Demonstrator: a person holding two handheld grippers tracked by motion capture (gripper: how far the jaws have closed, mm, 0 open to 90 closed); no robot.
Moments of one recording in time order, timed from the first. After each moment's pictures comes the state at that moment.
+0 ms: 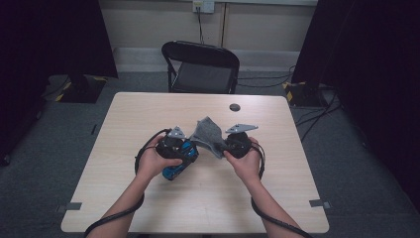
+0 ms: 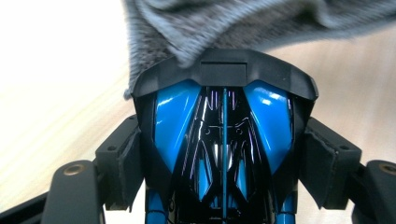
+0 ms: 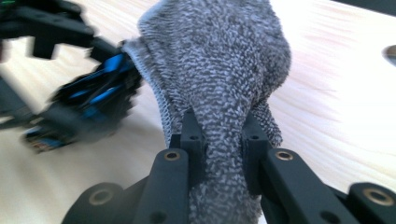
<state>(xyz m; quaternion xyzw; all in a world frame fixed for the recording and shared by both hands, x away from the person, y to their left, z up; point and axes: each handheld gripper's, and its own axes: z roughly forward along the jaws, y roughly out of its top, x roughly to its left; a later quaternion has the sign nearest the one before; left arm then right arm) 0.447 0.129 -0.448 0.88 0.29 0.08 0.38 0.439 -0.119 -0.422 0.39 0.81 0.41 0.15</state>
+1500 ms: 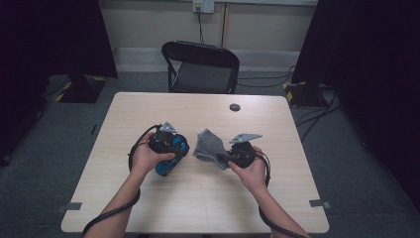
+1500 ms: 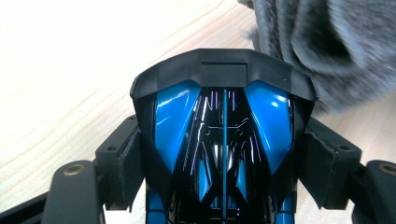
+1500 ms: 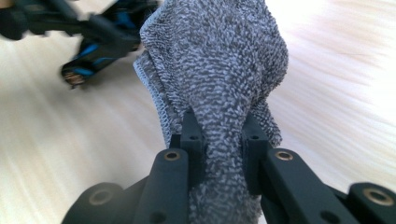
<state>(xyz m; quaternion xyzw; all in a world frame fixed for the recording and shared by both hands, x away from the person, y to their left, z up) 0.463 0.159 -0.445 0.86 0.34 0.10 0.37 0.419 -0.137 -0.436 0.38 0.82 0.41 0.10</state>
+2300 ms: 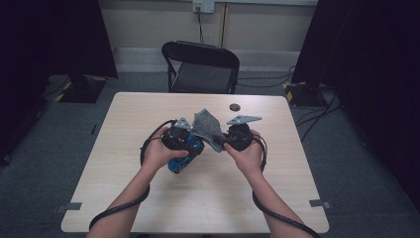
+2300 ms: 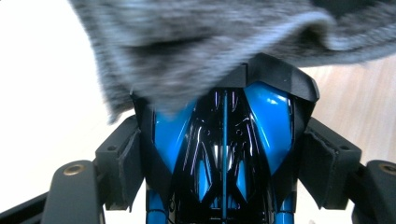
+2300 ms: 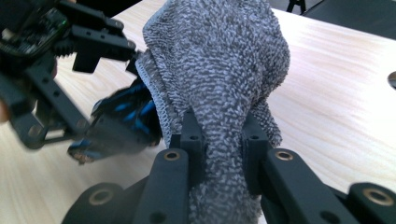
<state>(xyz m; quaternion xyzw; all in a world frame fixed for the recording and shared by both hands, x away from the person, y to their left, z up) 0.463 0.119 -0.418 0.87 0.30 0.08 0.38 0.441 -0.118 -0.390 0.38 0.80 0.44 0.12</state>
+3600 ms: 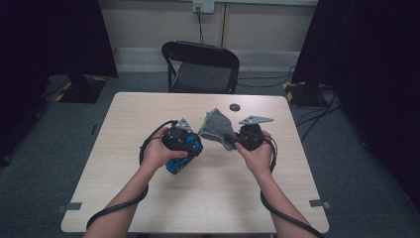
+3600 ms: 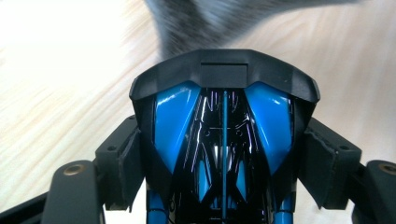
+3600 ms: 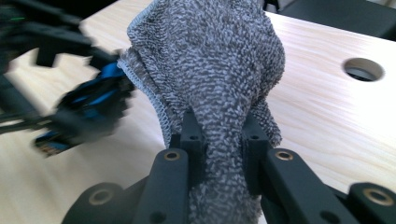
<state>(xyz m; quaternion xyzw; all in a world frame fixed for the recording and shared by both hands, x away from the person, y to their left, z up) 0.467 0.118 -0.422 0.88 0.29 0.08 0.35 0.444 -0.147 -0.396 0.41 0.79 0.44 0.14</state>
